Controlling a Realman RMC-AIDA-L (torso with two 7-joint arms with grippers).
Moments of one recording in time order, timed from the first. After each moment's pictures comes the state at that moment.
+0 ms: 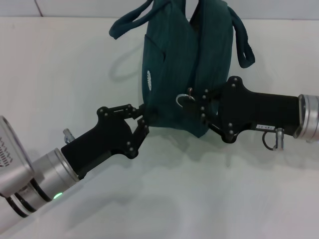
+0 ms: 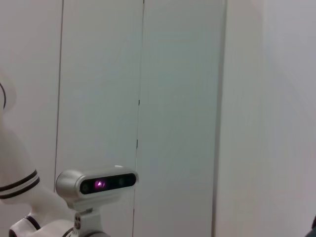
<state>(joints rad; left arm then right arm) -0.44 -2.11 1.29 0.01 0.93 1.56 -0.38 0.52 2.02 -1.47 -0.59 -1.14 -1.48 0.93</state>
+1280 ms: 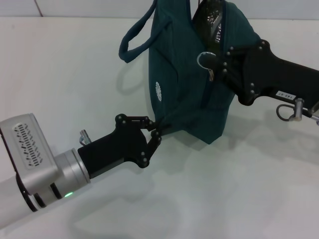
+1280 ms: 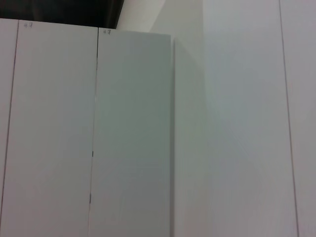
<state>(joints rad) -0.49 -2.11 1.29 0.01 1.03 1.46 -0.33 0.52 2.02 -1.38 -0.54 -1.01 -1.53 0.93</state>
